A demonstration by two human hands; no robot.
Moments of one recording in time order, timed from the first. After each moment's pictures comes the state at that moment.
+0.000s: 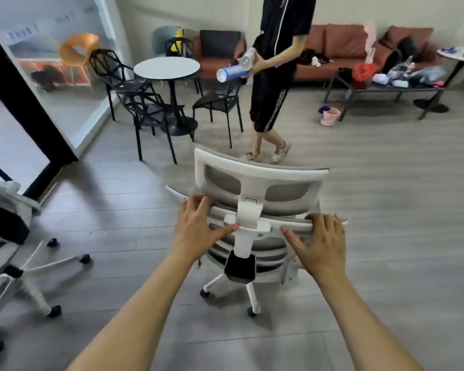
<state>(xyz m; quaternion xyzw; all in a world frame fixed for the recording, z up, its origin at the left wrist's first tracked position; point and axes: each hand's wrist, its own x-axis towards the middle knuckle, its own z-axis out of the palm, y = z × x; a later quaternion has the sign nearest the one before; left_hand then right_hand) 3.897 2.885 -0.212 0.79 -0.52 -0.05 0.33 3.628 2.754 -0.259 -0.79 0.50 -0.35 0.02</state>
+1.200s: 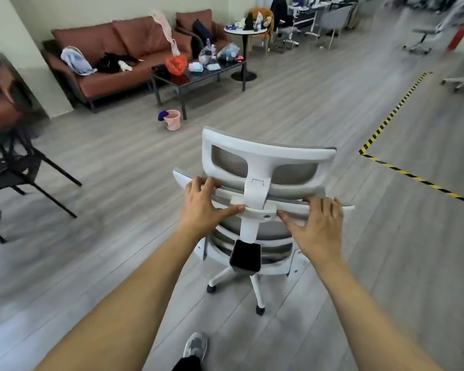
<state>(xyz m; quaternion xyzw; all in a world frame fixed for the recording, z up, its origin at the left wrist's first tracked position) 3.680 2.268 -0.209 0.54 -0.76 -0.21 0.30 3.416 2.359 -0.258 -0.56 0.76 -0.30 -0.13</state>
